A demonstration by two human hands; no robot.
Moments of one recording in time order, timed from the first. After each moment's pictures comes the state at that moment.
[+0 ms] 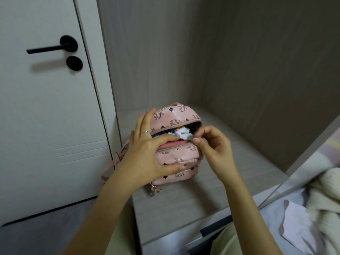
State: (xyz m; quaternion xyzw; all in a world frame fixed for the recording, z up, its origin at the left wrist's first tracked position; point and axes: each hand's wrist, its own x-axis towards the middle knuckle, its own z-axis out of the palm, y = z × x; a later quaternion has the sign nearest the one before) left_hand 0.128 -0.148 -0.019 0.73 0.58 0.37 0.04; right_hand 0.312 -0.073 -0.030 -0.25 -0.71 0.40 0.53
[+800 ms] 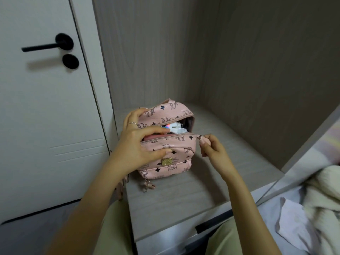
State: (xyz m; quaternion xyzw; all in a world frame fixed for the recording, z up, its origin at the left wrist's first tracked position) left_hand 0.117 -0.135 -0.018 0.69 0.57 0.43 0.06; right_hand 0.339 -0.042 -0.068 -0.44 -0.66 0.43 0.43
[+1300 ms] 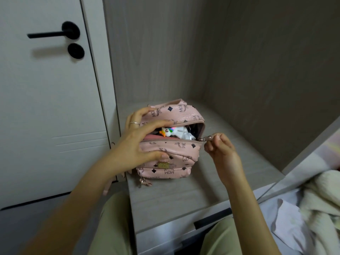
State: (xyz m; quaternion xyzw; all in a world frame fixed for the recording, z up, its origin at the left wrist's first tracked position) left_hand 0.102 -0.149 -0.024 0.74 0.53 0.40 0.12; right_hand 0.337 -0.068 -0.052 -0.27 -0.49 0.63 0.54
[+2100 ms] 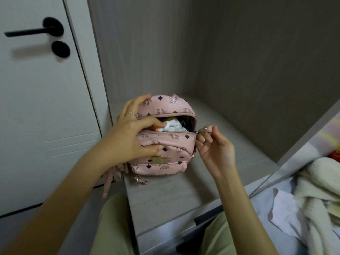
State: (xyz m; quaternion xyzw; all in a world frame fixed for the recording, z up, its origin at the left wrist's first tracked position) left_hand 0.093 -0.133 -0.007 0.77 0.54 0.33 0.05; right_hand 0.319 -0.068 -0.045 -0.19 -0.32 0.74 0.56
